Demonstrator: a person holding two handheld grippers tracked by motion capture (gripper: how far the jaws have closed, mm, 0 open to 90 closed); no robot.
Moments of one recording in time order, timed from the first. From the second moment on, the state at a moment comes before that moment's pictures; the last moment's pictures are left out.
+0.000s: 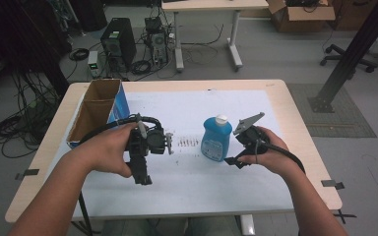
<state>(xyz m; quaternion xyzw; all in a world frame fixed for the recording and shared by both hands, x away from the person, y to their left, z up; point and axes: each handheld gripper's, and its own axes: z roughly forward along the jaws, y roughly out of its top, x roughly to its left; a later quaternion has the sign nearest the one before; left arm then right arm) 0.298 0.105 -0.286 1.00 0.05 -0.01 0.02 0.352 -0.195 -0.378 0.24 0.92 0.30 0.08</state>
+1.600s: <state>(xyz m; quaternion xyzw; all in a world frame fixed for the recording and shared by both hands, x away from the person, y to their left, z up) 0.294 0.106 -0.289 1.00 0.04 -0.01 0.01 0.365 -0.179 -0.408 0.25 0.86 0.42 0.11</state>
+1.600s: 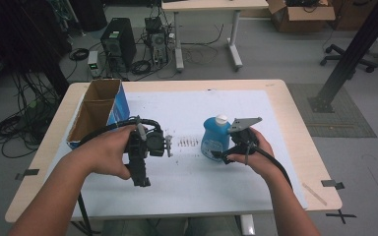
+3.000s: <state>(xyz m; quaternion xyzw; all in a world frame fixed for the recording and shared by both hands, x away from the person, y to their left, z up) 0.295 0.107 -0.290 1.00 0.05 0.00 0.01 0.364 -0.176 -0.416 0.25 0.85 0.45 0.14</state>
